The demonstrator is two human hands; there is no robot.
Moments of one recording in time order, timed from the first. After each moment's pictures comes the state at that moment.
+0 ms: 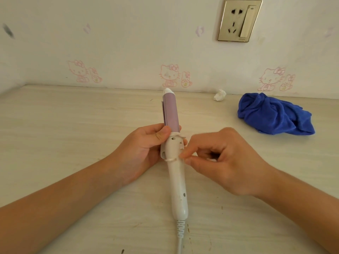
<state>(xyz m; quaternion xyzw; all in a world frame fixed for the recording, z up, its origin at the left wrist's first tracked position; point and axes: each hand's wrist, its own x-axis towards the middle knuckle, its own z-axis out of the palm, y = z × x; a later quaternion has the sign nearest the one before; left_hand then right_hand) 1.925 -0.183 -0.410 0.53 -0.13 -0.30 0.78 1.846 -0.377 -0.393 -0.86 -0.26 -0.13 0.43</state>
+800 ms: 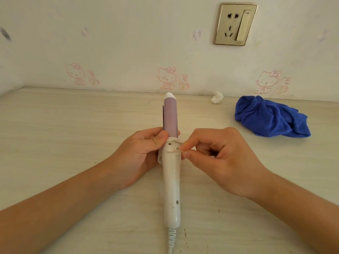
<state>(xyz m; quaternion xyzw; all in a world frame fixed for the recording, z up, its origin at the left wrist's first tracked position) 1.920 -0.183 -0.406 0.53 -0.14 -0.30 0.78 1.848 -0.378 -0.394 -0.85 -0.22 -0.18 0.44</state>
